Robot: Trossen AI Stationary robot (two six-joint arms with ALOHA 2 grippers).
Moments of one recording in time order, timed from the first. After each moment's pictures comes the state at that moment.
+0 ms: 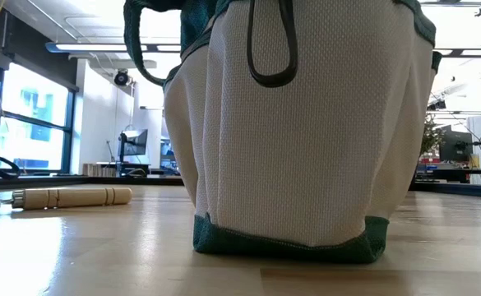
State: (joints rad) left arm -1.22 1.74 1.53 -1.51 -0.71 -1.13; right arm 0.90 2.10 1.65 0.77 1.23 -0.12
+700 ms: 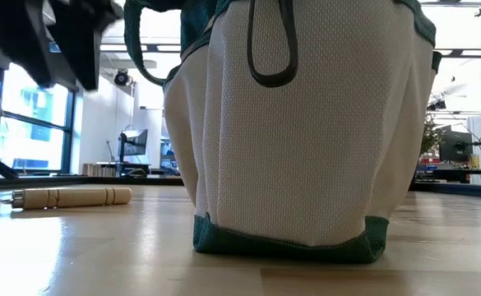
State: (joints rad) left arm -0.62 1.74 1.40 -1.14 -0.37 -0.57; right arm 1.13 2.07 1.65 0.74 1.57 -0.25
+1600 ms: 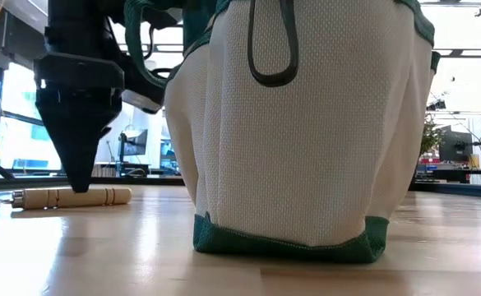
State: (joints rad) left arm -0.36 1.74 1.08 -0.76 -0.04 -0.90; right arm 1.19 2.07 1.65 0.53 1.57 -0.11
